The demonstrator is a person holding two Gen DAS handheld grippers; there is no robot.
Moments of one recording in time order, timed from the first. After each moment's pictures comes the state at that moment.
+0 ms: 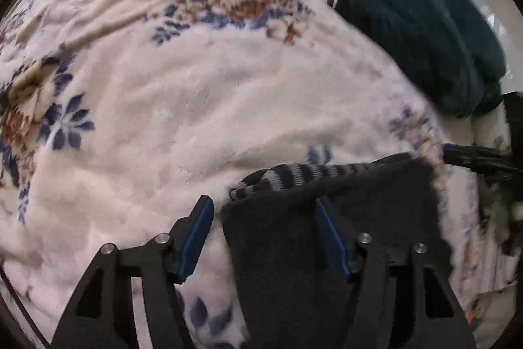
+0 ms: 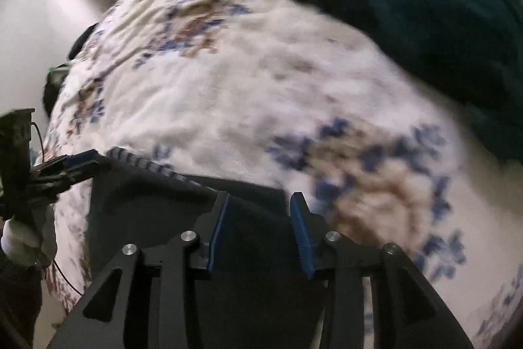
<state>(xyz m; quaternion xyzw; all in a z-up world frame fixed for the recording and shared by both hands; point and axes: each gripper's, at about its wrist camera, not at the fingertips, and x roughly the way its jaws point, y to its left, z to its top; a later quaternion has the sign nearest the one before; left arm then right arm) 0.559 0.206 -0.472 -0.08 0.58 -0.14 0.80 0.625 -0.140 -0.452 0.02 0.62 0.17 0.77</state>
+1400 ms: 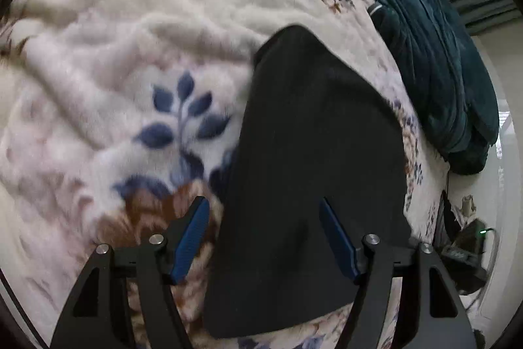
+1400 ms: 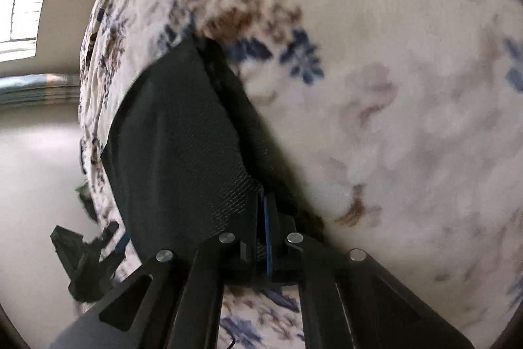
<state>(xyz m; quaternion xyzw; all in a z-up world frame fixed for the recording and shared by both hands) 0.419 0.236 -0.477 -0.28 0.59 -0.06 0.75 0.440 -0.237 -0.496 0.34 0.63 0.04 0.70</state>
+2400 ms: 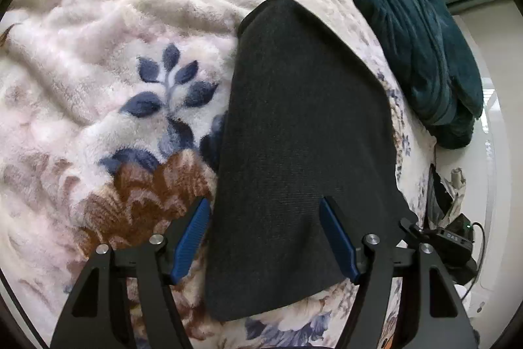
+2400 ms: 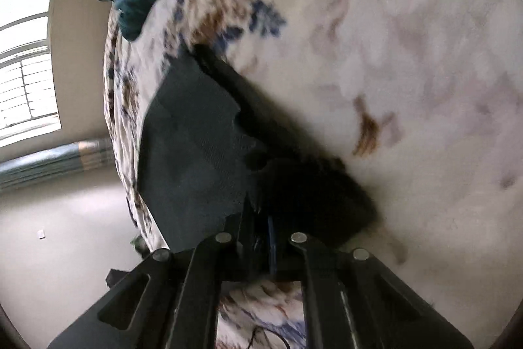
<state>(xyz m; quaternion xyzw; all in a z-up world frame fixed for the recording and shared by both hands) 0.403 0.235 -0.482 -0.28 0.60 -0.12 0.74 0.389 -0.231 -0.512 0.50 0.56 -0.01 0.67</state>
